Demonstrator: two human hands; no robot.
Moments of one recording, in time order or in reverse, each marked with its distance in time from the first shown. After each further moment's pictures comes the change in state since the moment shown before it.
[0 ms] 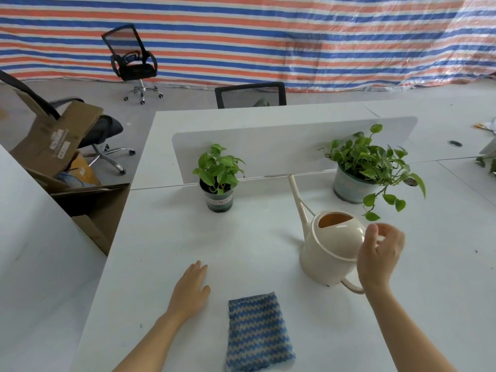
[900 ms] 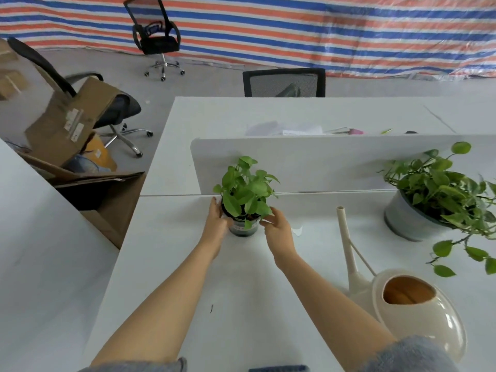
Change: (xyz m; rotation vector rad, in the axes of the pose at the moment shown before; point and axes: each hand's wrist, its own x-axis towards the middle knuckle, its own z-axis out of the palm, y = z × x) left_hand 0.165 0.074 -0.117 -1.051 0.228 -0.085; right_hand -0.021 -0.047 0.263 0.111 -0.872 0.443
